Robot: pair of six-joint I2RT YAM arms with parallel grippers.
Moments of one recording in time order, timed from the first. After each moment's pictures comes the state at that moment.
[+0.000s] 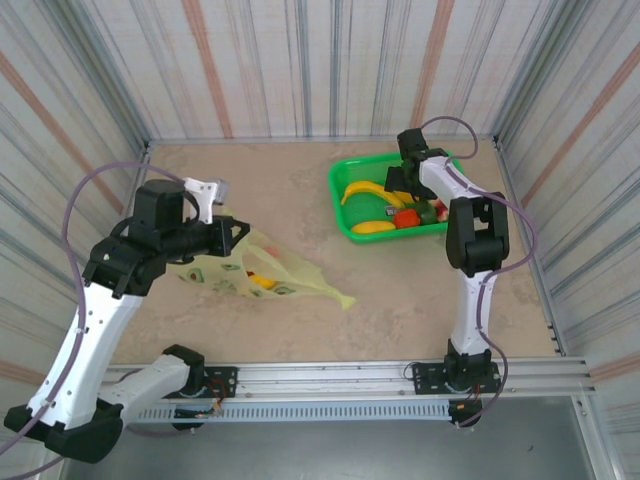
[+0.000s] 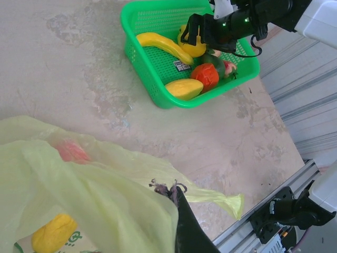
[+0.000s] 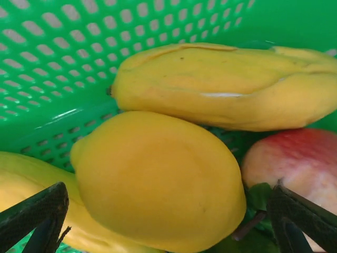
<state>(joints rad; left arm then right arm) -0.39 0.96 1.31 -1.00 0.36 -0.34 0.19 2.15 1.74 -0.72 0.22 0.37</state>
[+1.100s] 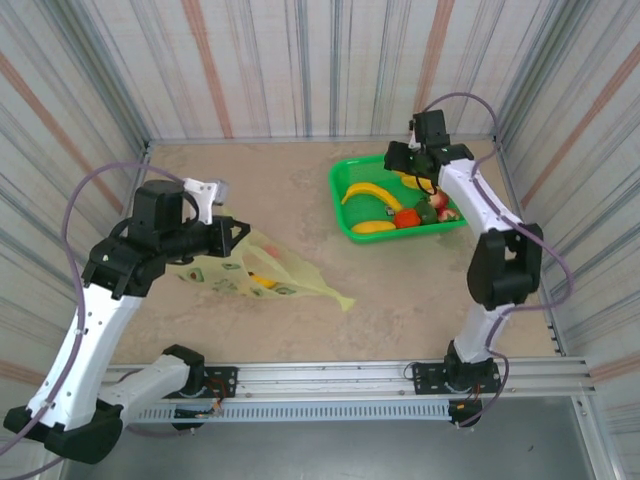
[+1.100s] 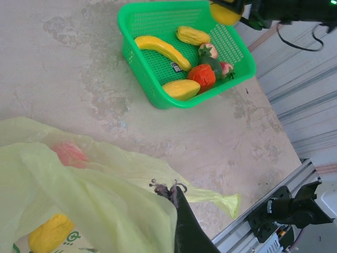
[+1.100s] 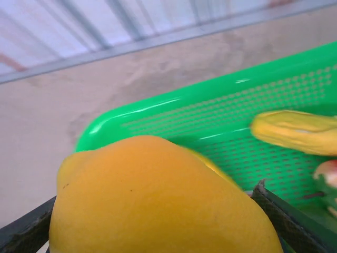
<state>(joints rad) -0.39 0.94 1.31 -1.00 0.37 -0.34 0.23 1.69 1.52 -0.53 -0.08 0.39</state>
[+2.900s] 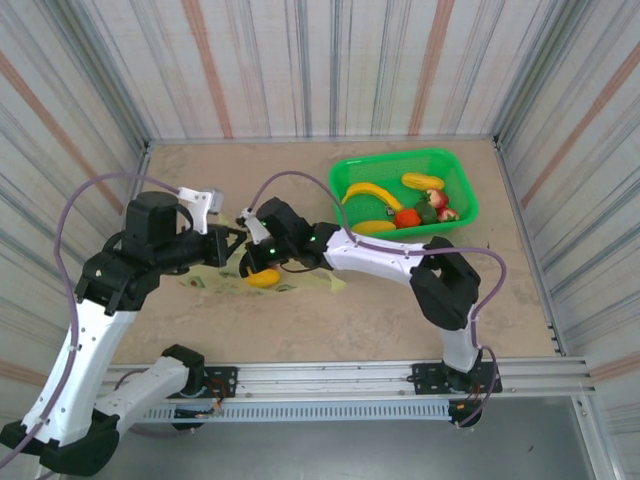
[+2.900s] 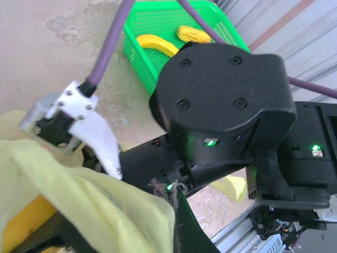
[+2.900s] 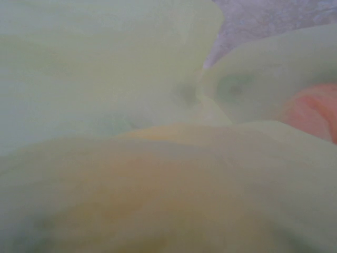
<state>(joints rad) -0.40 0.88 1.26 -1.00 0.35 -0.34 1.05 1.98 1.55 -0.17 -0.43 0.64</state>
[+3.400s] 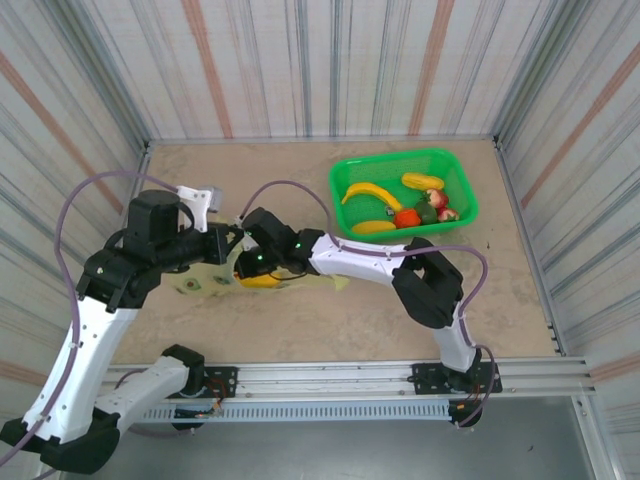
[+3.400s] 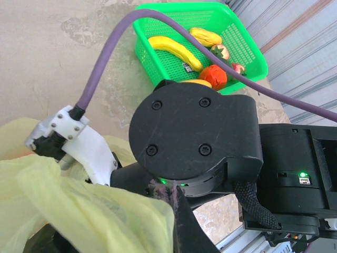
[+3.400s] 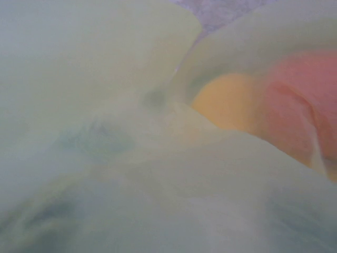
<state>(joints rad) -0.40 0.88 1.27 -1.01 0.31 -0.34 1.07 2.01 1.53 -0.18 -0.36 0.73</state>
